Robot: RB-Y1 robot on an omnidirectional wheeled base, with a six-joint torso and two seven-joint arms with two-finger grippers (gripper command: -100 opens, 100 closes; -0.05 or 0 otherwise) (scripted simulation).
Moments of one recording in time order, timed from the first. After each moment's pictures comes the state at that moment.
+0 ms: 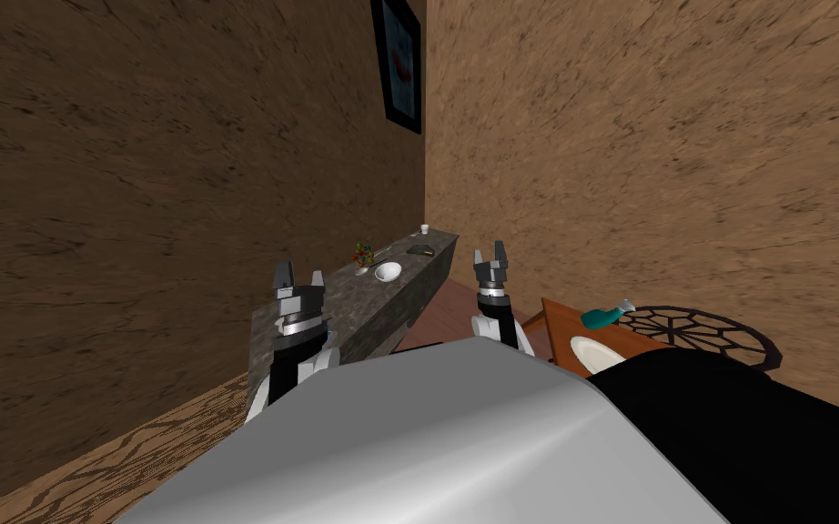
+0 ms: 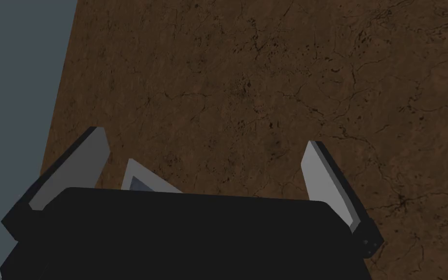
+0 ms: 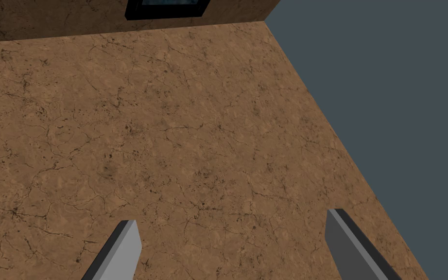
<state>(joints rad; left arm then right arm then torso) 0.51 0.03 0.06 -2.28 -0.05 -0.47 -0.01 0.46 0.03 -0.06 -2.23 0.05 -0.54 -0.15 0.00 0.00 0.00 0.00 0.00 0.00</state>
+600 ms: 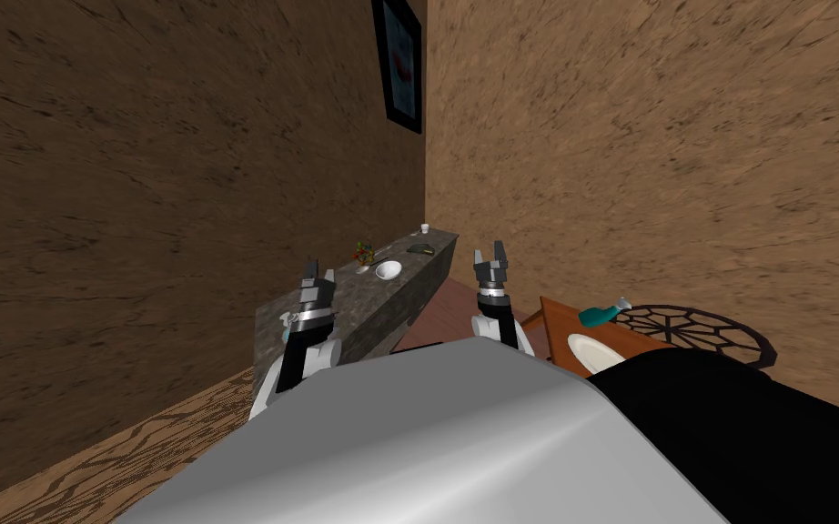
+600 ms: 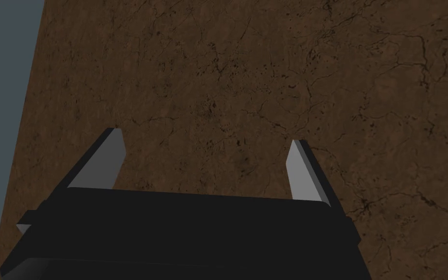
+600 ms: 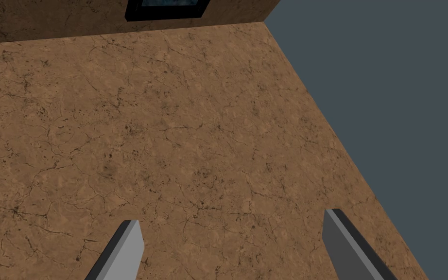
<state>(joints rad) 0.41 0.12 0.05 -2.19 -0.03 -0.34 -0.03 0.46 0.03 -0.06 -2.23 0.05 -0.54 -0.15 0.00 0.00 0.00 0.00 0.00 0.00</state>
